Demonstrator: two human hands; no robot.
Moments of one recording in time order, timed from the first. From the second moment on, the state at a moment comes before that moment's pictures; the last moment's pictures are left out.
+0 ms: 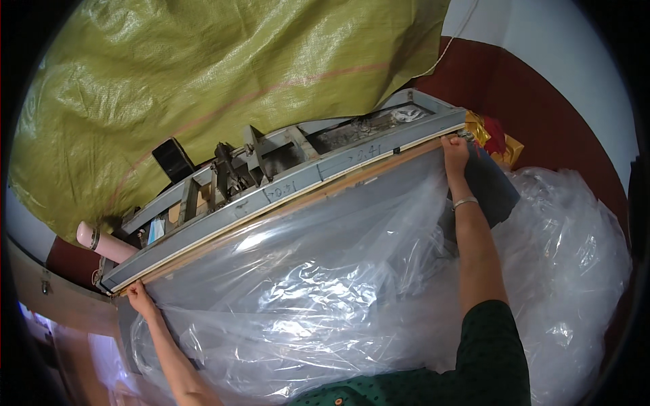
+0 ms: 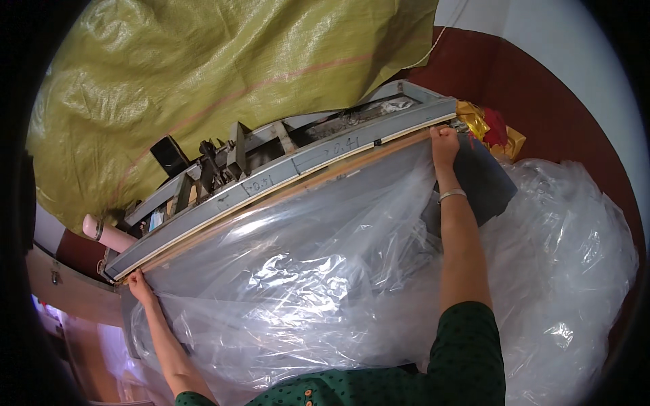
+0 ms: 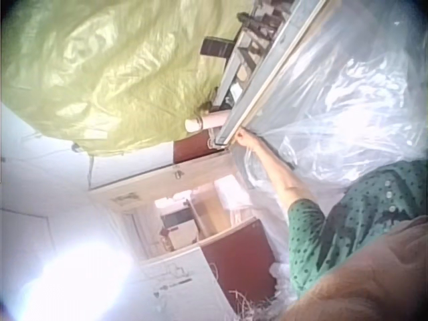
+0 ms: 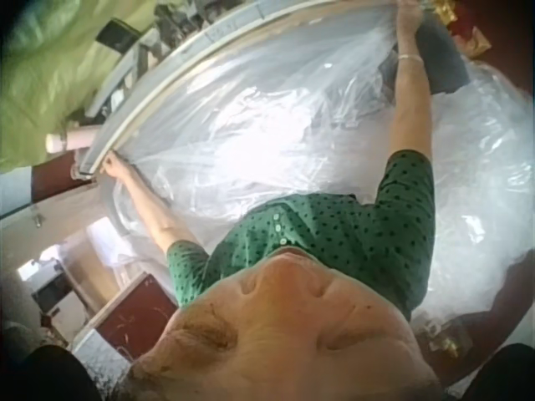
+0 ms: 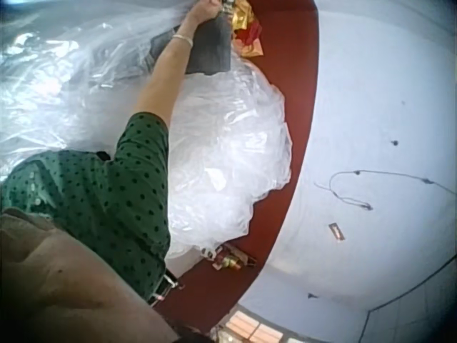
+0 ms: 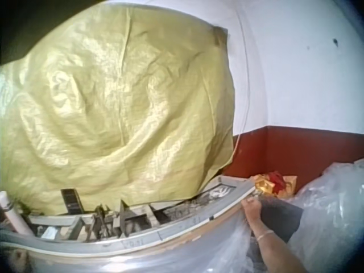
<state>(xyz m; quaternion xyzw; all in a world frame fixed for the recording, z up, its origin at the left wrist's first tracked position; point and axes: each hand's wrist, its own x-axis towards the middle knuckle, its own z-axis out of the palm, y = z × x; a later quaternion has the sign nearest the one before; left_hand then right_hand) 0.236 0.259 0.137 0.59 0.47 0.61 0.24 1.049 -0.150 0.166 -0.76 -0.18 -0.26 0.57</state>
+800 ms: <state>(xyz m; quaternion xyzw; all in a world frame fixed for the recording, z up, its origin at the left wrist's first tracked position) 0.226 0.097 0.266 0.57 0.38 0.64 0.36 0.744 -0.047 0.309 -0.58 -0.65 -0.11 0.48</state>
